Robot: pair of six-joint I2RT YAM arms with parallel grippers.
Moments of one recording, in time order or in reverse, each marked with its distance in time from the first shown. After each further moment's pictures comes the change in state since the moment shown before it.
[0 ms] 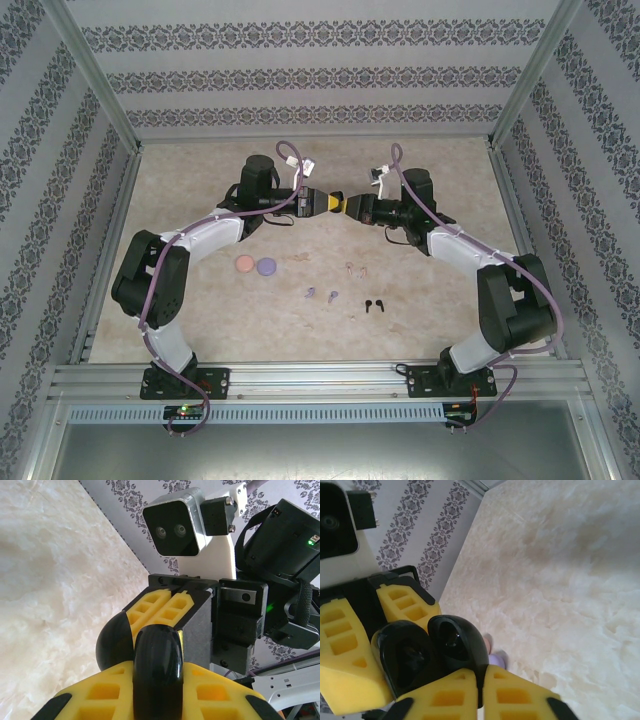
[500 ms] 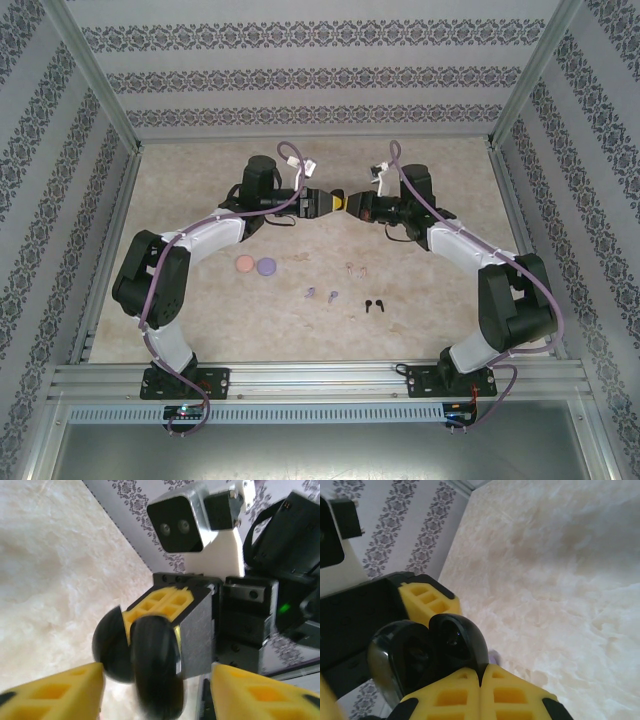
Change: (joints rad) left arm -0.006 0.002 0.008 -0.030 -0.047 0.029; right arm -0.002 0.002 0.058 -0.124 0.051 -0.039
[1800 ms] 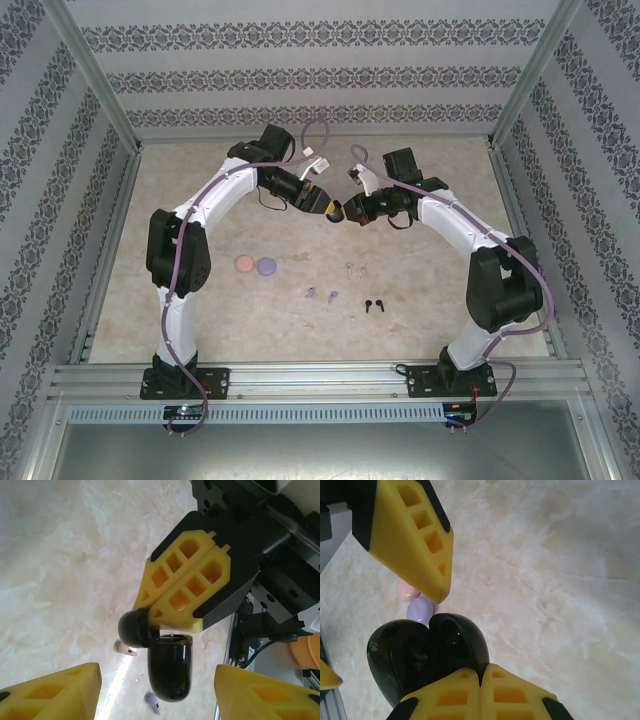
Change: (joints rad) left arm 0.044 0.299 0.715 -1.226 0.044 0.772; right arm 0.029 0.140 0.332 -0.612 0.092 -0.666
